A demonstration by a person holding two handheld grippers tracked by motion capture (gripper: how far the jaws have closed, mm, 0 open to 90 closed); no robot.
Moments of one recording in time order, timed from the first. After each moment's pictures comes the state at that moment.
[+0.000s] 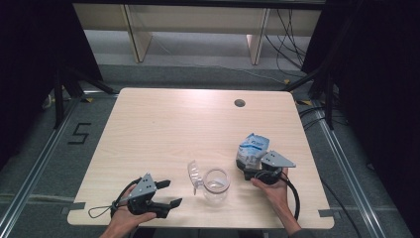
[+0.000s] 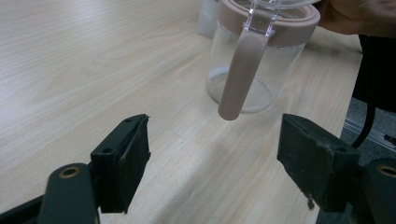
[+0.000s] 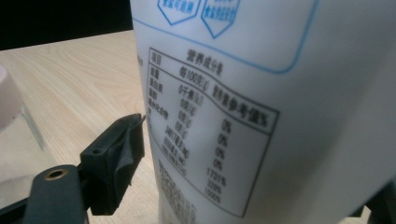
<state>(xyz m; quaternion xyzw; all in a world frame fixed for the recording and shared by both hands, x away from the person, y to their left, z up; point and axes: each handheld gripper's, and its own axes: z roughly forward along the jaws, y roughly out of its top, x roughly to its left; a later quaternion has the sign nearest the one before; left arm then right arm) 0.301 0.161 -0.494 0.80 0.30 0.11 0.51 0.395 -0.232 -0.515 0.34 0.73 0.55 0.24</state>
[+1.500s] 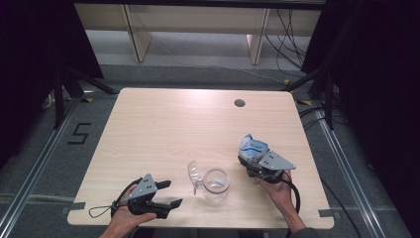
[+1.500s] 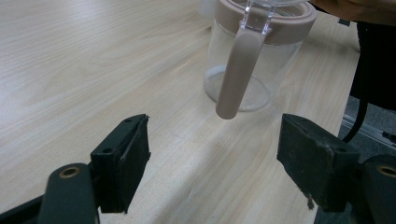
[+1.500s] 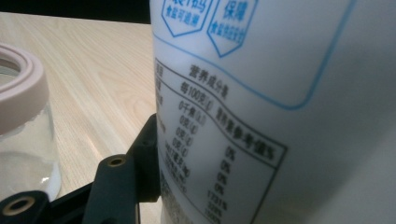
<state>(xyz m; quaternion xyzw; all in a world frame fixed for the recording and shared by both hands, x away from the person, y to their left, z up) 0.301 0.160 -0.494 0.80 0.29 0.10 0.51 0.388 -0.232 -0.493 0.23 0.76 0.52 0.32</state>
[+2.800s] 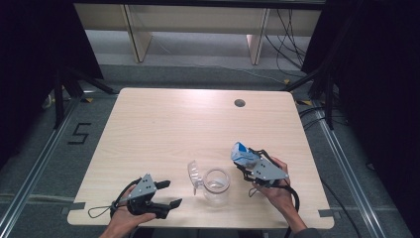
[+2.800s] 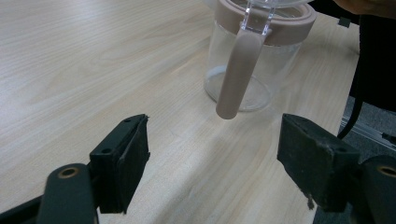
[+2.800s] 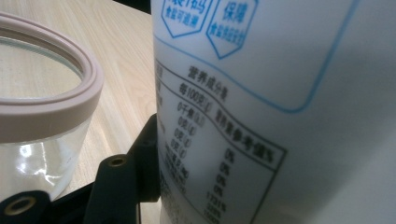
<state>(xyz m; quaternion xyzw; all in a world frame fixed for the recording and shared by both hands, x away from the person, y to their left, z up) 0.301 0.162 -0.494 0.80 0.29 0.10 0.51 0.370 -0.217 -0.476 0.12 0.79 0.46 0.38</state>
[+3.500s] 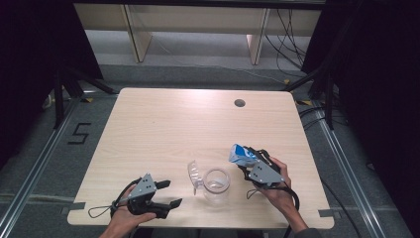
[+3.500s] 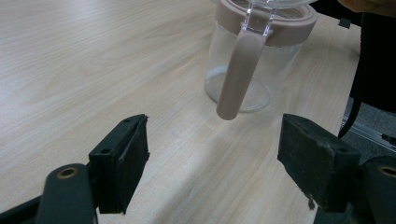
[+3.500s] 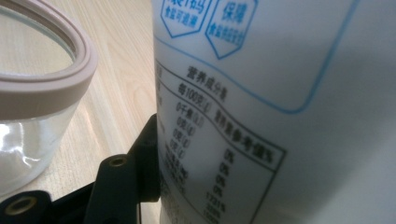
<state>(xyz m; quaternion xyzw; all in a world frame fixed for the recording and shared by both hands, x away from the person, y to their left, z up) 0.302 0.161 -0.494 0.80 0.30 0.10 0.52 0.365 -0.213 -0.474 0.10 0.80 0.42 0.42</state>
